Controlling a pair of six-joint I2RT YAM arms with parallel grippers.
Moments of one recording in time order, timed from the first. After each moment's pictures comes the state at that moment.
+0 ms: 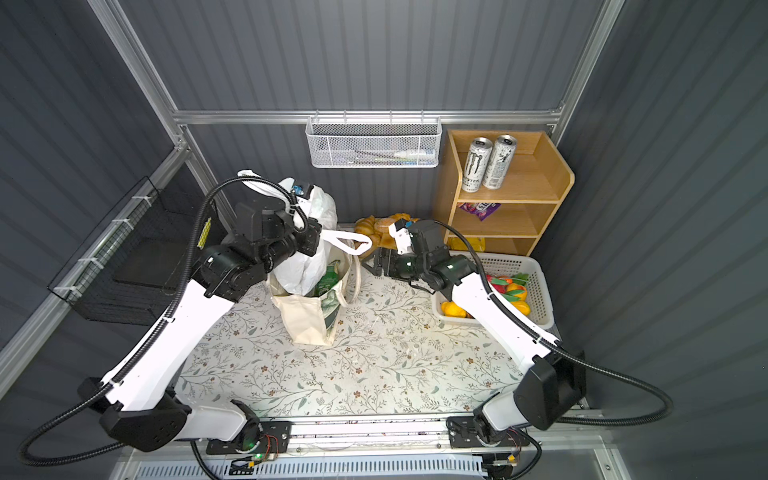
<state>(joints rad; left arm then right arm) -0.66 1.36 1.72 -0.70 -0.28 0.08 0.56 1.48 1.37 -0.47 -0.44 0.63</state>
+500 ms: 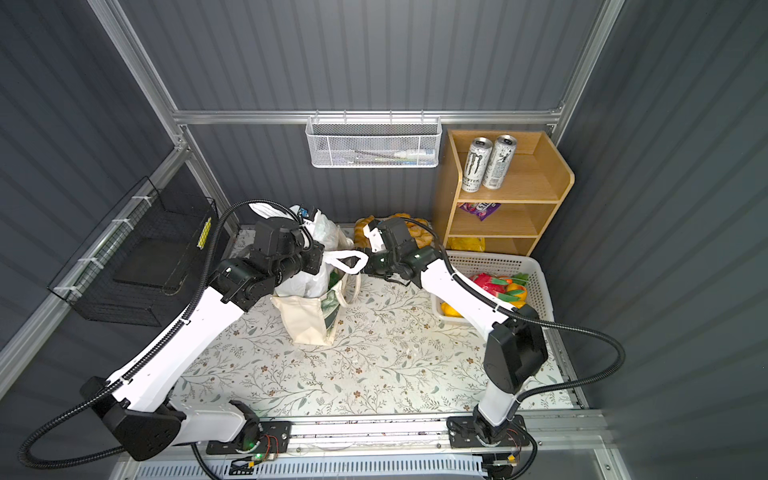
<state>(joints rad) -0.61 1.35 1.50 -0.68 -0.26 -0.02 0.63 1.73 1.54 -0.45 -0.42 0.63</state>
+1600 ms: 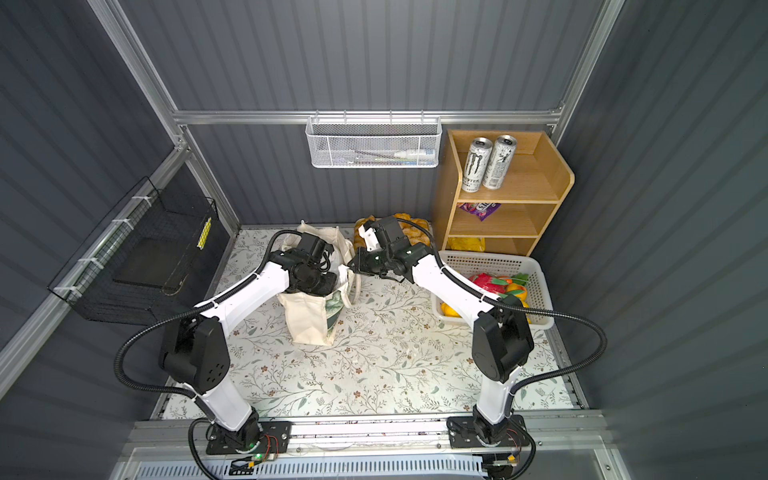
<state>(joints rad) -0.45 1.74 1.40 -0.81 0.06 -0.15 0.63 1.81 1.59 -0.45 -0.44 0.63</state>
